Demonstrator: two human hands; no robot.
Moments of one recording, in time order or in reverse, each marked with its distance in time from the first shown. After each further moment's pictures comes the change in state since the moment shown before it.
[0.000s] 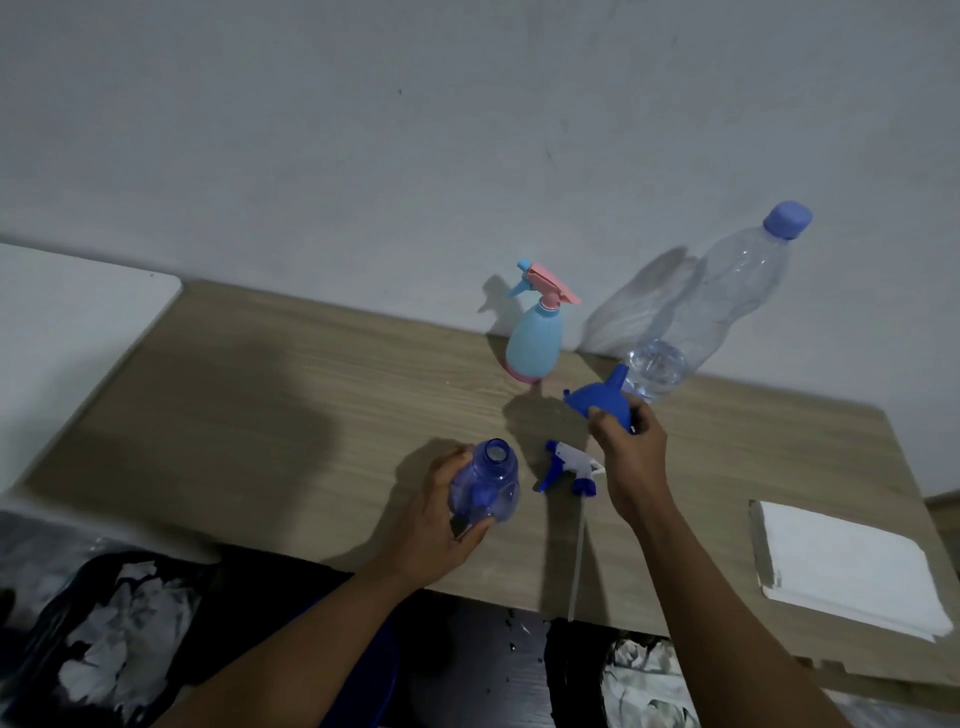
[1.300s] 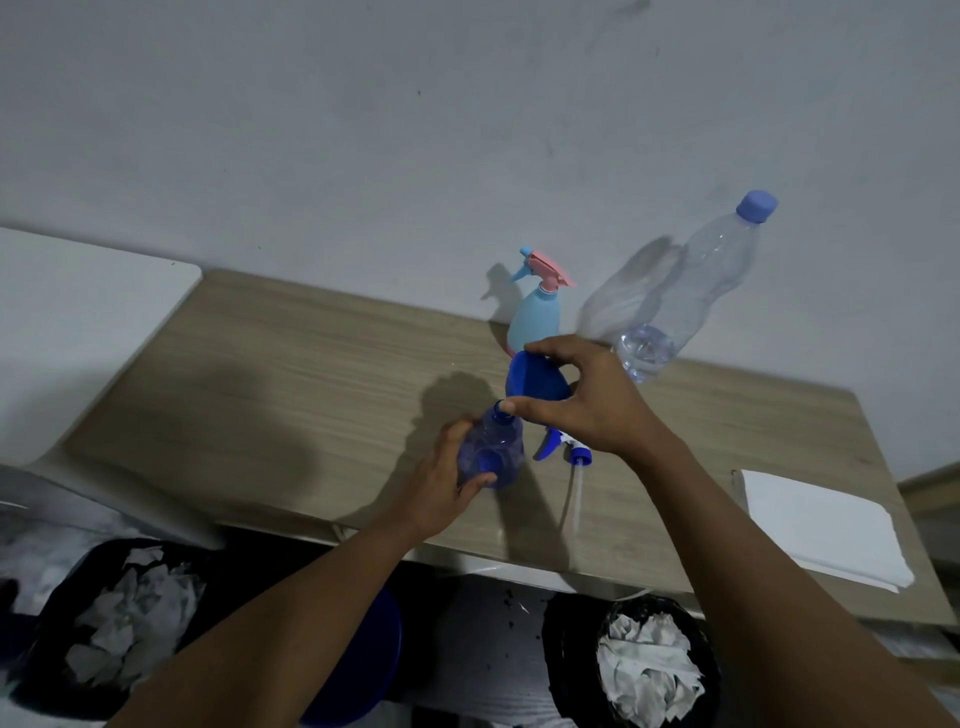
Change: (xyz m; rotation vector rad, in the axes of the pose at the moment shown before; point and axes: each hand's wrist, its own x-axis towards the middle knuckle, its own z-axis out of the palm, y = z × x) left_hand -0.001 -0.001 -0.007 0.032 -0.083 -0.052; right_hand -0.065 -0.092 0.031 -0.783 -0.514 -0.465
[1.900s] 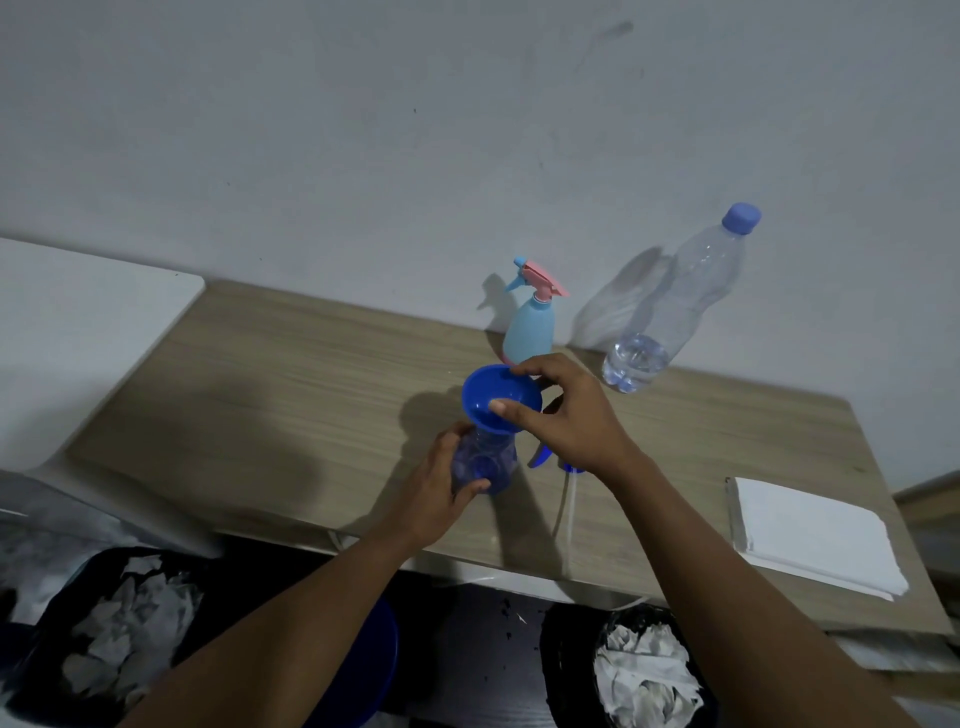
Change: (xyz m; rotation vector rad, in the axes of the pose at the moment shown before) left_hand -0.005 0.016 -0.003 -0.010 0.025 -0.063; right_hand -0.004 0.012 0.022 0.130 0.066 0.009
